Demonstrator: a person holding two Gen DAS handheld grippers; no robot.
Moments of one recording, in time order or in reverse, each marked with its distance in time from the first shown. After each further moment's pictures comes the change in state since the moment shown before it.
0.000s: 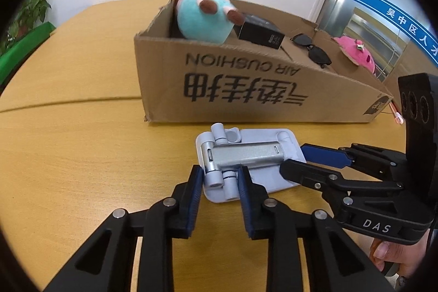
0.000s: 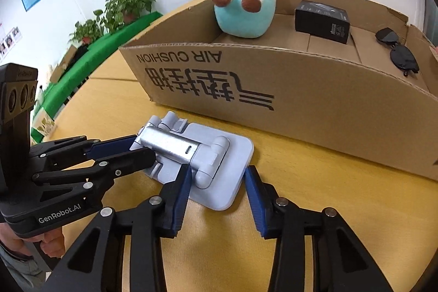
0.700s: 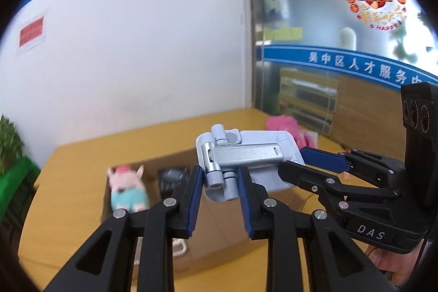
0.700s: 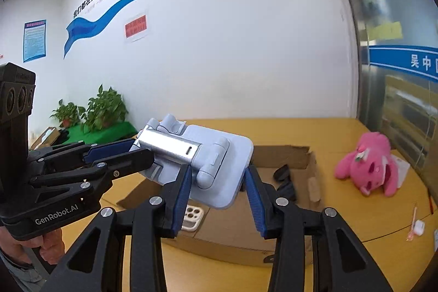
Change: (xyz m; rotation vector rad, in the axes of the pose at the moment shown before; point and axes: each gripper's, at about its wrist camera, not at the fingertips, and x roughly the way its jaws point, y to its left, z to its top) left arm -0.137 -0.182 0.142 0.344 -0.458 -0.103; right arm -0.258 -0.041 0.065 -0.010 -0.572 -0.238
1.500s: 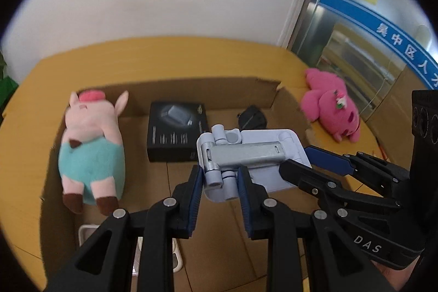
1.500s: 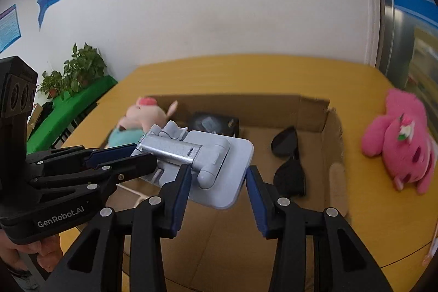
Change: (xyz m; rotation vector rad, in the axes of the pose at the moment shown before) left arm 0.216 0.081 -0.054 -0.299 0.462 0.013; right arm 0.222 -0.070 -0.035 0.071 0.422 0.037
